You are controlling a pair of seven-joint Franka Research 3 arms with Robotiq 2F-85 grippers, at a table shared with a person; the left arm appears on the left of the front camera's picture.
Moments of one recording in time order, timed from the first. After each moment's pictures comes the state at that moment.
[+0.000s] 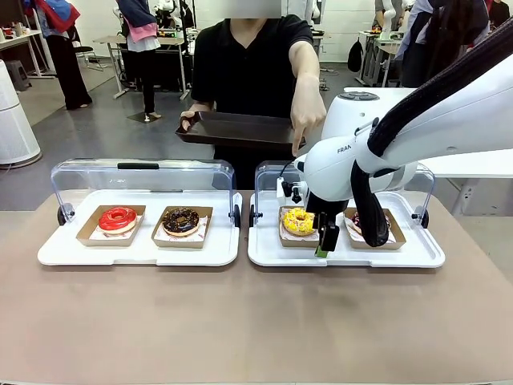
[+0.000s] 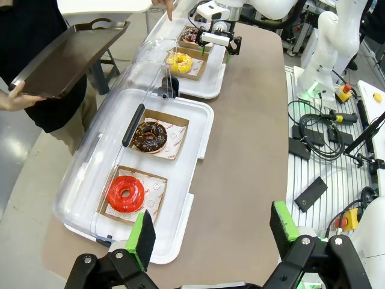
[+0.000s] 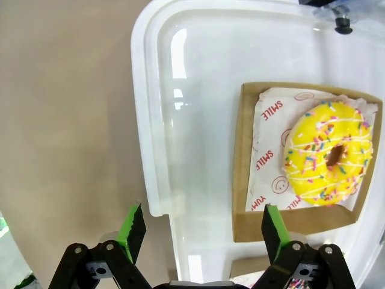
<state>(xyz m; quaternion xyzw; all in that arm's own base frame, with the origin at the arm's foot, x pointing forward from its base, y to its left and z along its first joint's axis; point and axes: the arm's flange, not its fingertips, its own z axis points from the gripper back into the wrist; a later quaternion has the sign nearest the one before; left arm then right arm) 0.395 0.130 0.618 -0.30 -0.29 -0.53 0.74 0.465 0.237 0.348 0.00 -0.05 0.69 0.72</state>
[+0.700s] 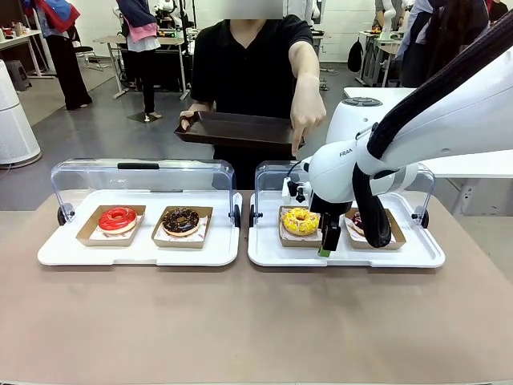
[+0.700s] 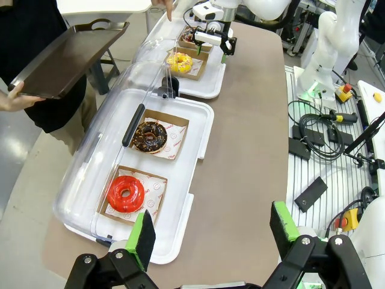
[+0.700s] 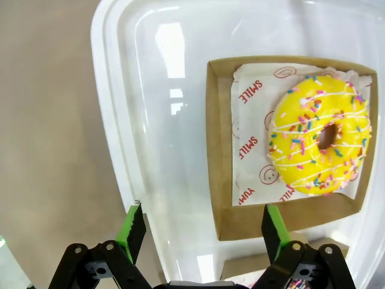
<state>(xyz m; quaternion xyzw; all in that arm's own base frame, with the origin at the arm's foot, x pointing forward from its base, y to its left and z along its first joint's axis) 0.395 0.130 0.618 -0.30 -0.29 -0.53 0.74 0.482 0.224 0.335 0.00 -0.05 0.66 0.75</state>
